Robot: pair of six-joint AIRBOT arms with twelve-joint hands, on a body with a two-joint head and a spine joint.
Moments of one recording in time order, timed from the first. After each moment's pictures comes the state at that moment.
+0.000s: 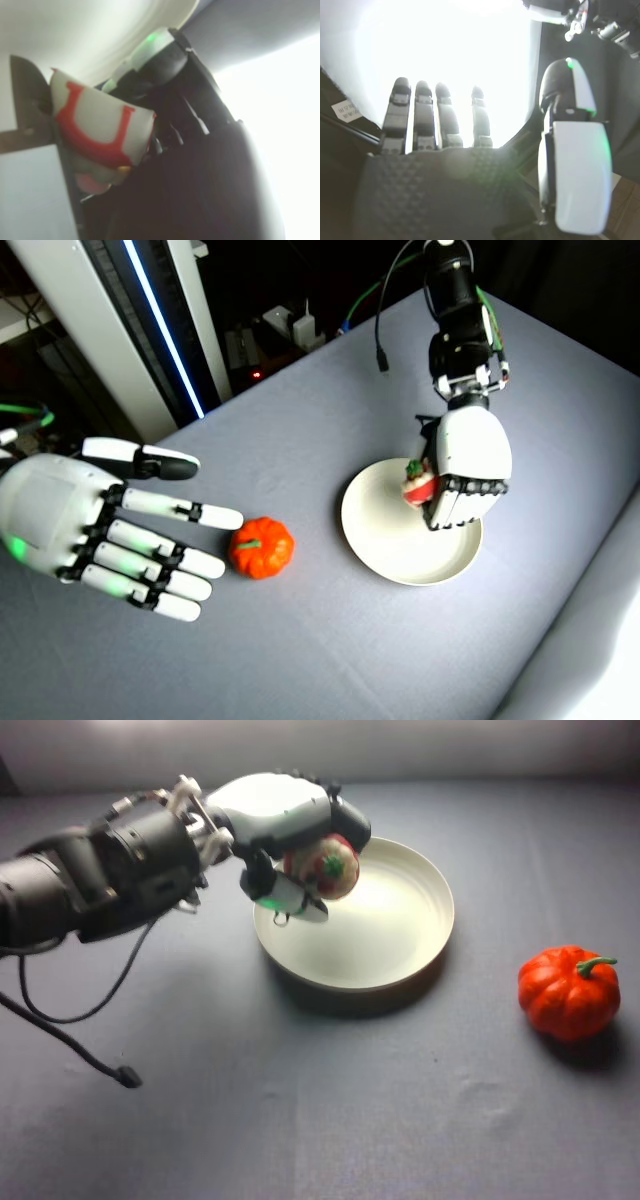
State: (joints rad) left arm 0.40 -1.48 1.82 0.61 -0.62 0.16; right arm -1.16 -0.84 0.92 0.37 1.33 -0.64
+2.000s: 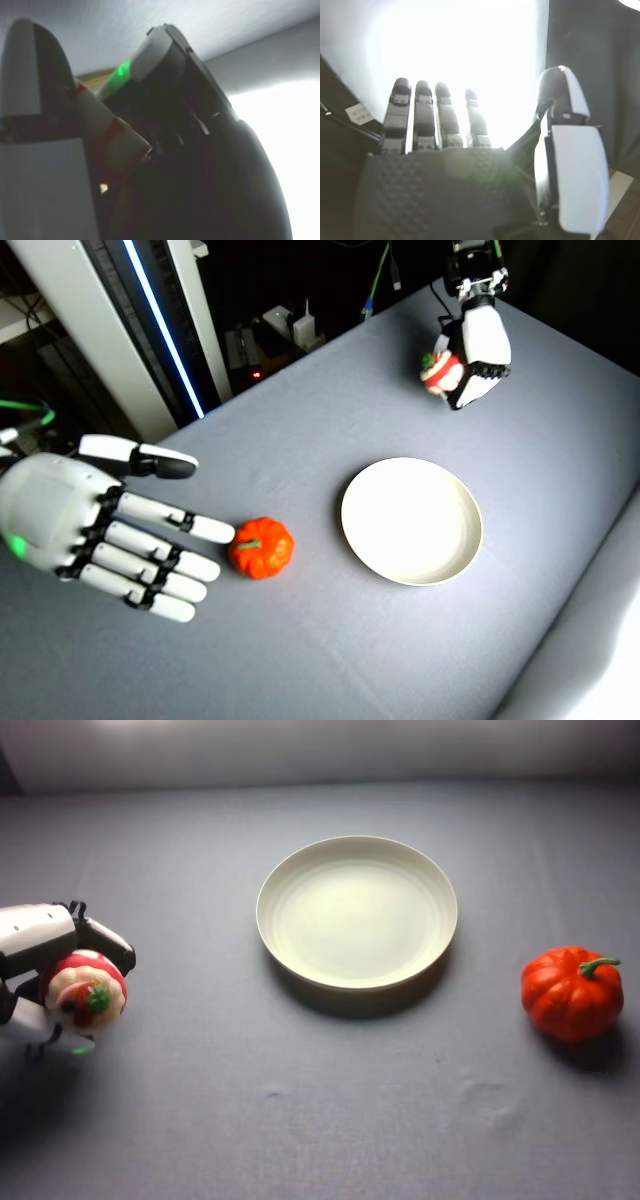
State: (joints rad) left arm 0.93 -1.00 1.43 0.19 -0.73 0.16; right arm -1.16 -0.84 0.90 0.39 1.32 -0.64
